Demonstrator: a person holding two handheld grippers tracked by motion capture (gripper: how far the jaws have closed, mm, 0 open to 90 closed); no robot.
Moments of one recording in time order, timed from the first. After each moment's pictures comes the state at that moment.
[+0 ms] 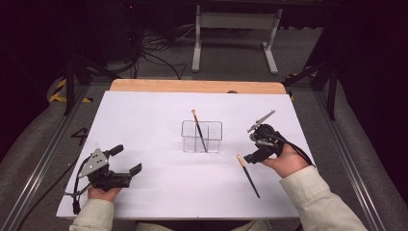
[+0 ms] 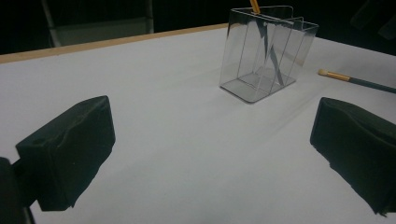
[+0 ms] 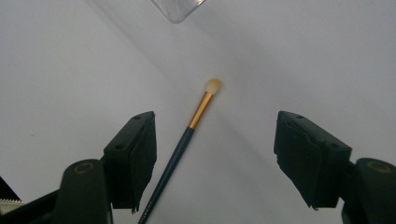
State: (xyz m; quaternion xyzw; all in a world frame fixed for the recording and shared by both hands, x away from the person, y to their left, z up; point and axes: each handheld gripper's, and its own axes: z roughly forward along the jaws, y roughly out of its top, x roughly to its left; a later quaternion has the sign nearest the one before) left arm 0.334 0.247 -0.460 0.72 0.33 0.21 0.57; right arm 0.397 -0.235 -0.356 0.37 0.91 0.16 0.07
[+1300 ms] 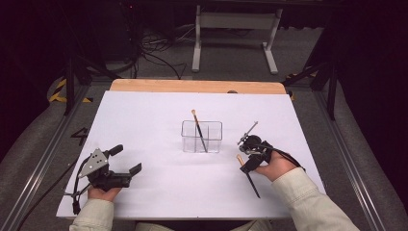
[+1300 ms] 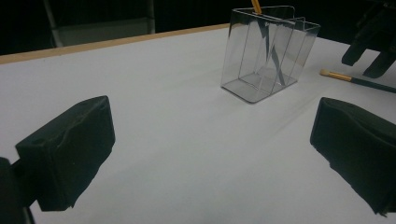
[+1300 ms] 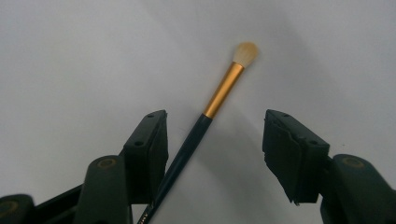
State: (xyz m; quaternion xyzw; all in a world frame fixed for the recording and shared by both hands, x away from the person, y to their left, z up) left arm 0.334 0.247 -0.460 0.72 0.33 0.21 0.57; right arm 0.403 -0.218 -0.405 0.35 0.93 0.09 0.03
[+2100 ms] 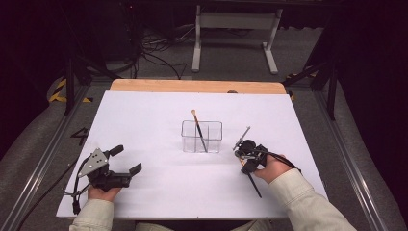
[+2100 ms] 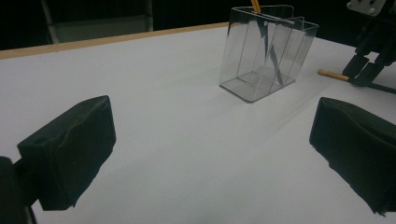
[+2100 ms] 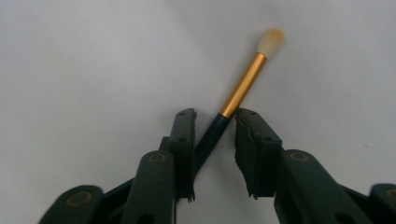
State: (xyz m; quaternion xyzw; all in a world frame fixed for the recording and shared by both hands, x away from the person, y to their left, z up) left arm 0.335 0.248 -0.460 0.72 0.33 0.20 0.57; right arm 0.399 -0.206 -0.419 0.33 0.94 0.05 0.04
